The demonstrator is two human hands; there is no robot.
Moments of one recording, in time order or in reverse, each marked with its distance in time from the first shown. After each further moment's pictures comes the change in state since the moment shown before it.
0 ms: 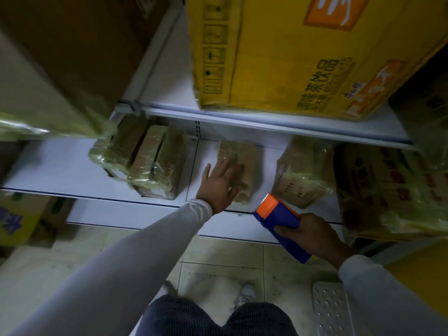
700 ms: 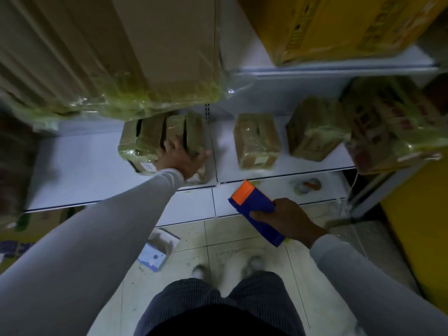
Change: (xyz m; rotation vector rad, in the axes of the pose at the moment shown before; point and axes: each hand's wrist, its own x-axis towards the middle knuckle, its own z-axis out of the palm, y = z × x) left_hand -0.050 -0.151 -0.092 0.074 -0.129 -0.452; right_hand -0.075 -0.142 0.135 0.239 0.017 0.085
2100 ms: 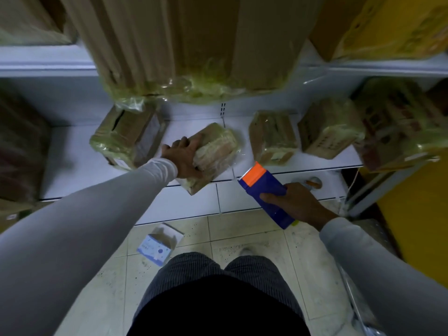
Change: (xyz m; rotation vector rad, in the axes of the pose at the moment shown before) left_hand 0.014 -0.076 -0.027 0.307 -0.225 0.450; right_hand -0.003 -0.054 0.012 0.120 0.036 0.040
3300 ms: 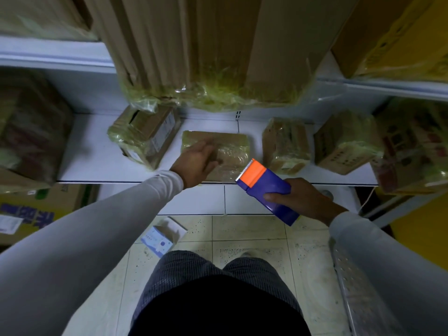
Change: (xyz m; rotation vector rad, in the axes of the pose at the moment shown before) left_hand -0.030 0.015 0.009 -0.339 0.436 0.252; right_hand 0.024 -0.022 -0.025 -0.037 -0.177 -0.215
